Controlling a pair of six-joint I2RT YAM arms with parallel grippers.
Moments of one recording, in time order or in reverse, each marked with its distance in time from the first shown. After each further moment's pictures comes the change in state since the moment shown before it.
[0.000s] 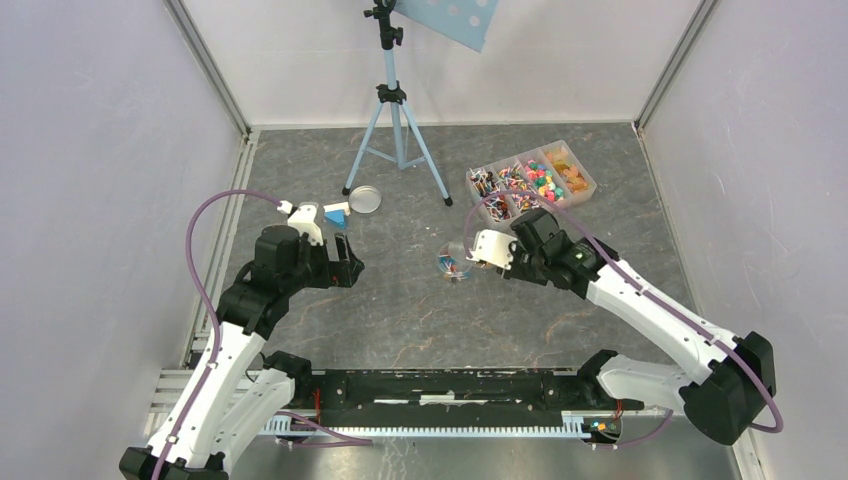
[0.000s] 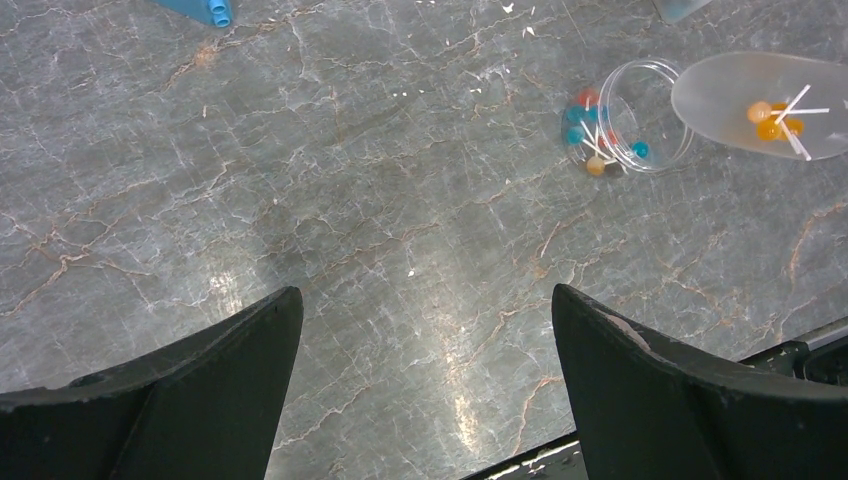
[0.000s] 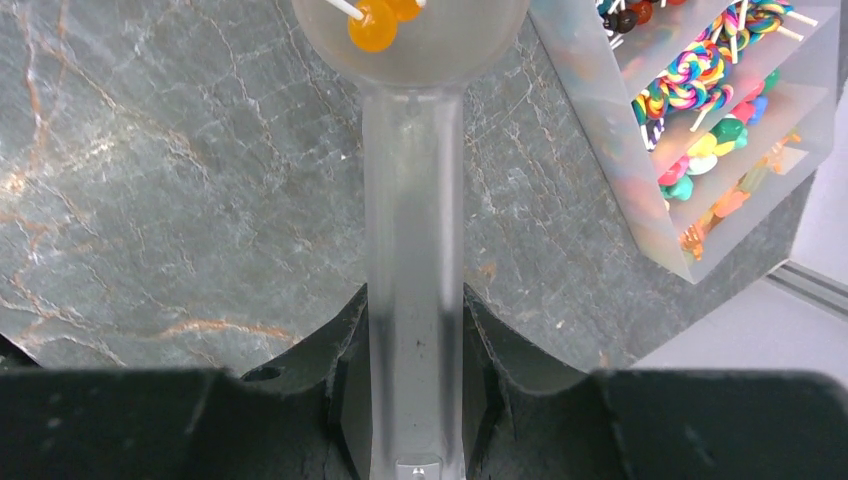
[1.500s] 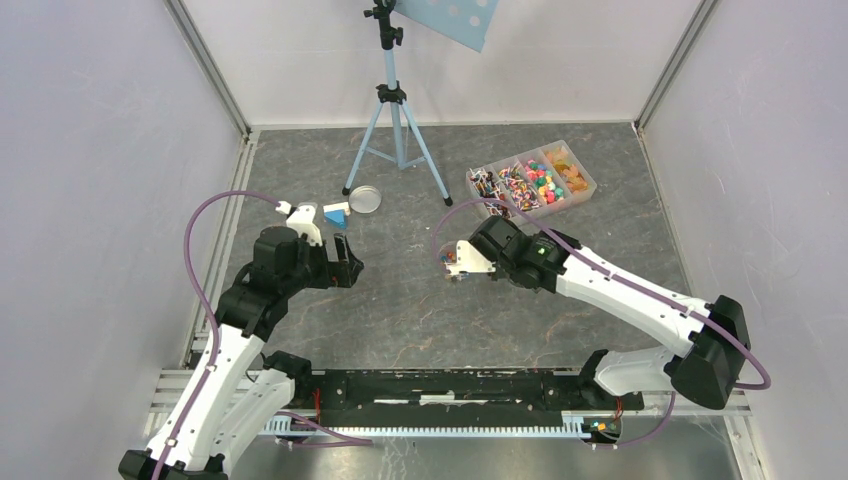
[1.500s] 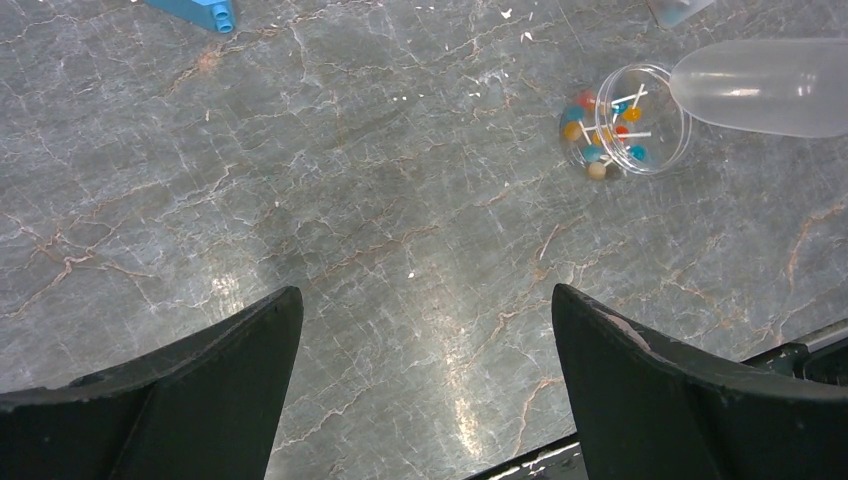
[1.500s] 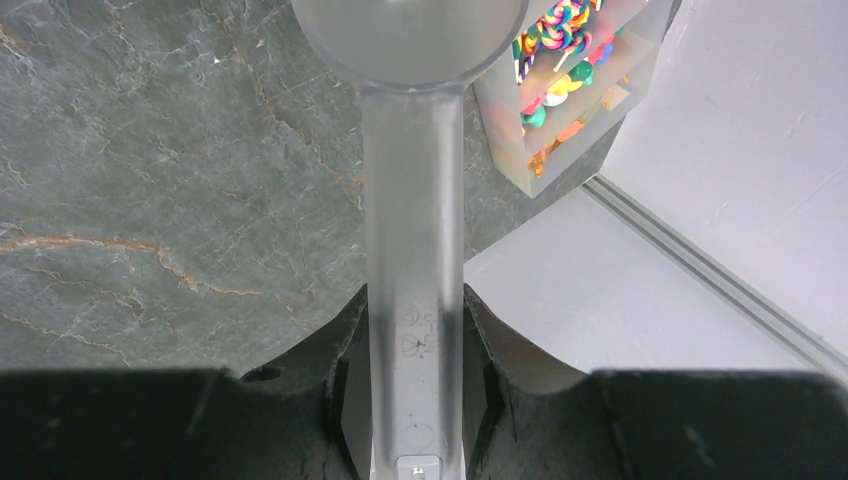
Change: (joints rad) left arm -0.002 -0.013 0.000 0.000 -0.003 0.000; right arm 0.236 0.172 0.181 -0.183 0.442 -0.061
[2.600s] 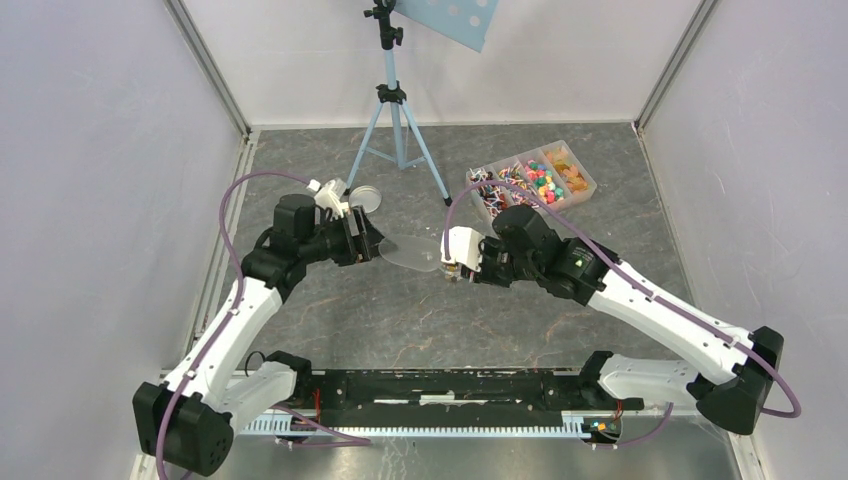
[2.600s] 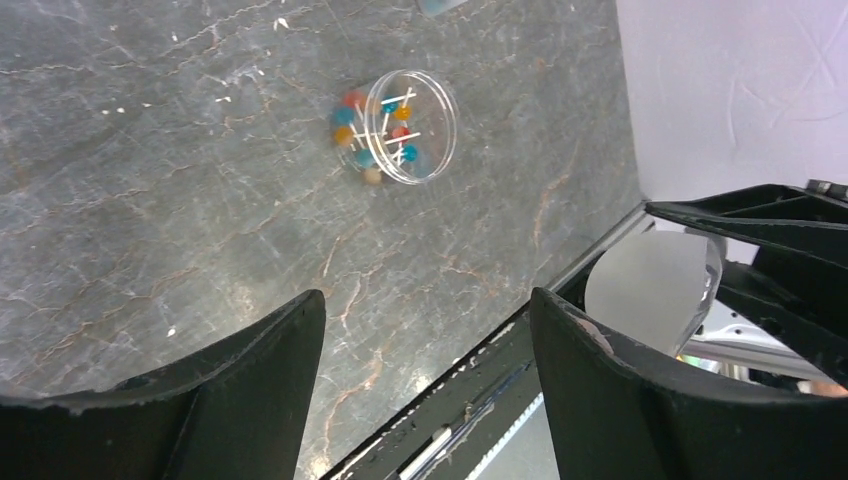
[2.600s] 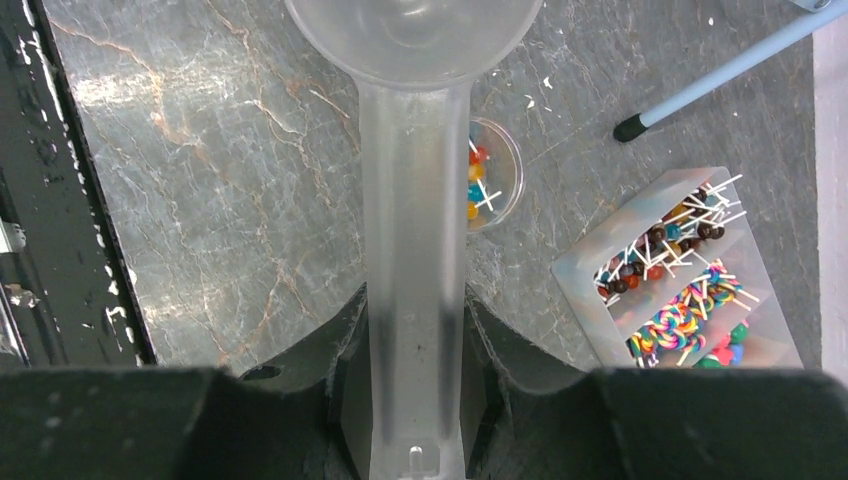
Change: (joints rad) left arm 0.003 0.290 0.071 0.226 0.406 -0.275; right arm -0.003 -0.171 -0.002 0.260 -0.676 0.208
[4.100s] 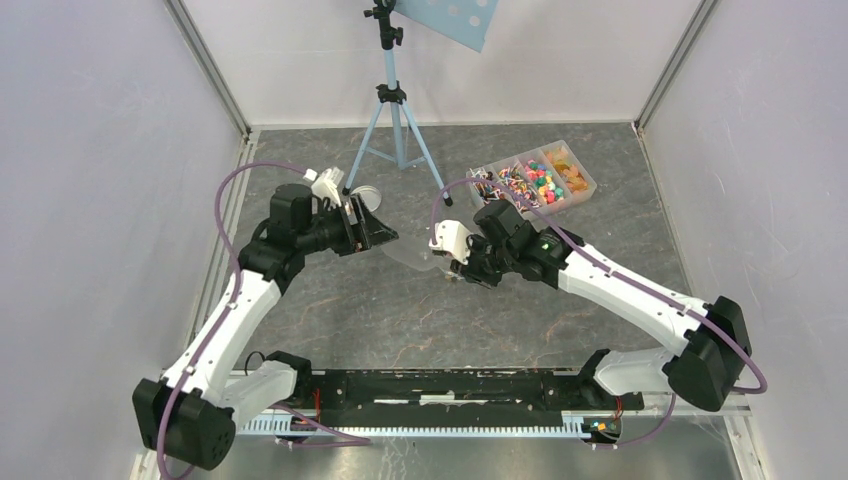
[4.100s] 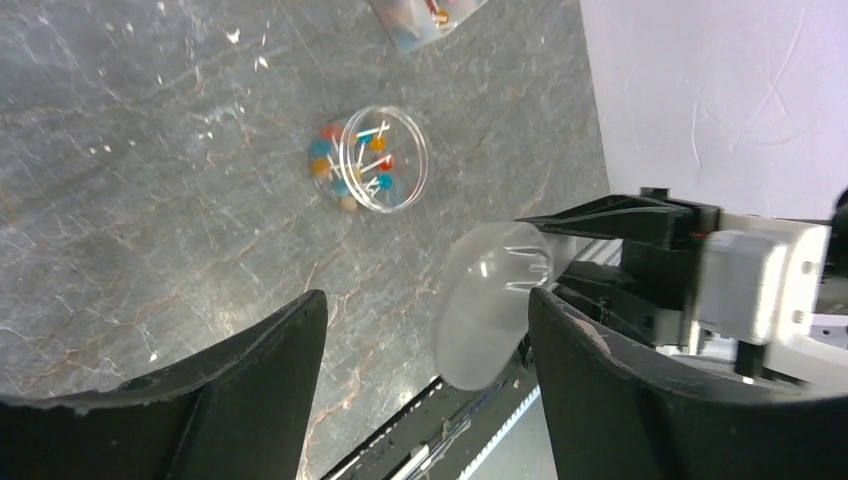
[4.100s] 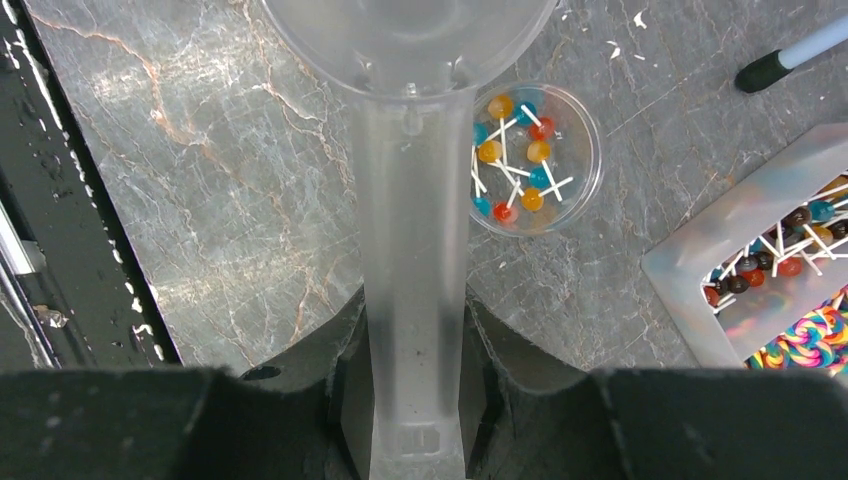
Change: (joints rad) left arm 0.014 0.012 0.079 0.013 0.012 -0.040; right arm -0.072 0.172 -0.035 0.056 -0.079 0.092
